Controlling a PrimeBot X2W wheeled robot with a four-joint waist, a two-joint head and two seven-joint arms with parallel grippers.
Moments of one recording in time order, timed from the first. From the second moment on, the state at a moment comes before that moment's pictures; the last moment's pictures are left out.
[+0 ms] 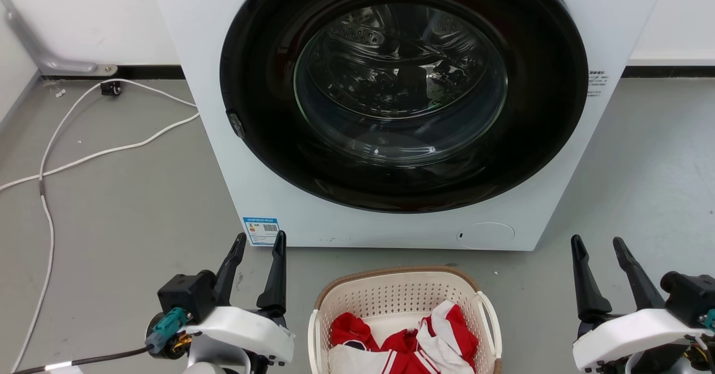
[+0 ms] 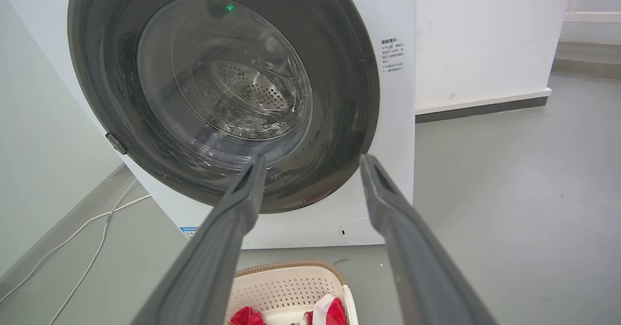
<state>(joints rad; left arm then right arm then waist) -0.08 0.06 -0.15 0.18 -0.38 -0.08 -0.18 0.04 -0.05 -0.06 0.00 0.27 0.13 -0.03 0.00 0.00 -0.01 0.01</state>
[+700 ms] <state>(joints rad) -0.08 0.06 -0.17 0.20 -0.21 -0.06 -0.22 0.06 -0.05 -0.07 -0.03 0.13 0.13 -0.03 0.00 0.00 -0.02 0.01</state>
